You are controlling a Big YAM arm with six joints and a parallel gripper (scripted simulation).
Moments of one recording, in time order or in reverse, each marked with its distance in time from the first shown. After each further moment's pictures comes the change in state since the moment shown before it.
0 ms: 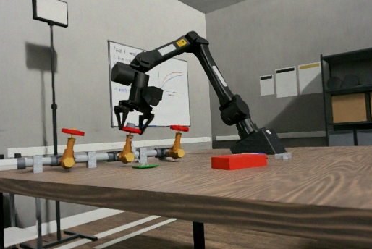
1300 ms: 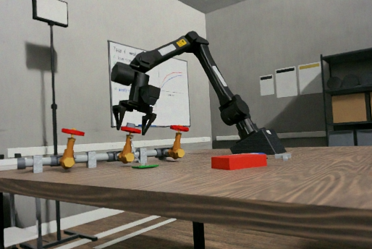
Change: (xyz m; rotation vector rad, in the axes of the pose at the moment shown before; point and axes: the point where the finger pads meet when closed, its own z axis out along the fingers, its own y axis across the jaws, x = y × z) arm 0.000 0.000 0.000 0.000 -0.003 0.146
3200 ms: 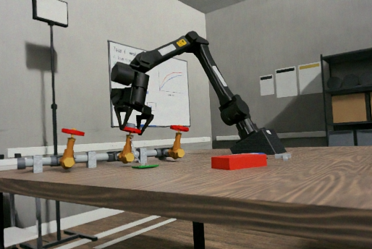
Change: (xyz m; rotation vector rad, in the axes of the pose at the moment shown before) arm -0.001 -0.001 0.000 -0.005 -0.006 2.745
